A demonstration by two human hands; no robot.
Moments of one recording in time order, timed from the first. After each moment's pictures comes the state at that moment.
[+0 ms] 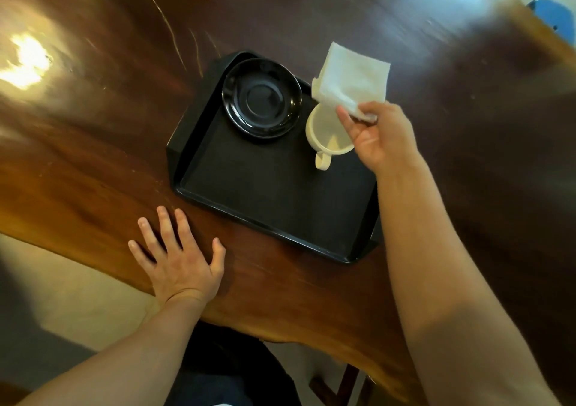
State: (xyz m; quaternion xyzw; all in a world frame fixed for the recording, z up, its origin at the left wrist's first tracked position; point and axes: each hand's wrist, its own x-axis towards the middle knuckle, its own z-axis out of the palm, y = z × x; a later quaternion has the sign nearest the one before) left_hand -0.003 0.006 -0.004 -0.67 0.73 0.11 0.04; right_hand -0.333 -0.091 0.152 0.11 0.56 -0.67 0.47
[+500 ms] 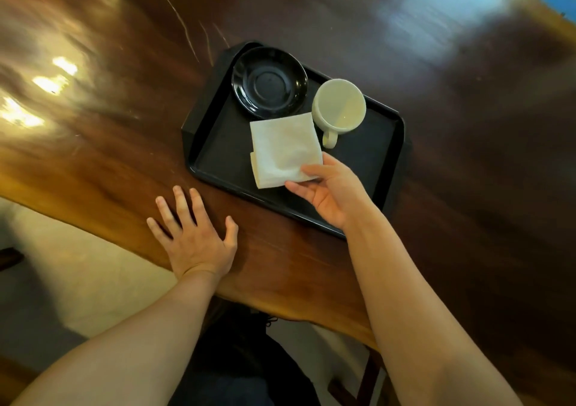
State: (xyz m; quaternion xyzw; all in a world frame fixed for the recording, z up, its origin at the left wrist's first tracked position) left_hand -0.005 0.006 -0.002 -0.68 0.73 0.11 0.04; right_hand -0.239 0.000 0.109 0.05 0.56 -0.54 0.63
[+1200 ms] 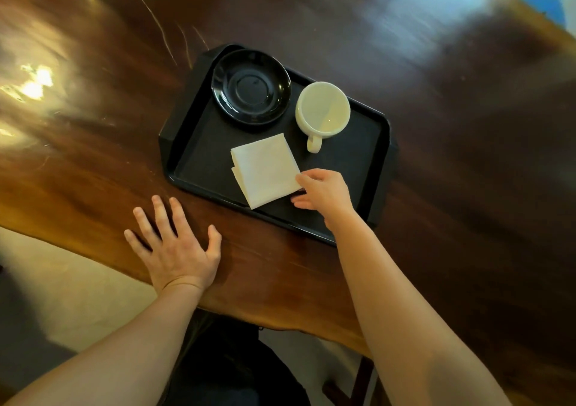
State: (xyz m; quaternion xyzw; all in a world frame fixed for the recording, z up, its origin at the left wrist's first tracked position) left_hand -0.006 0.006 -0.004 -0.68 0.72 0.09 0.02; right_hand -0.260 0.002 0.074 -0.10 0.83 -0.30 0.46
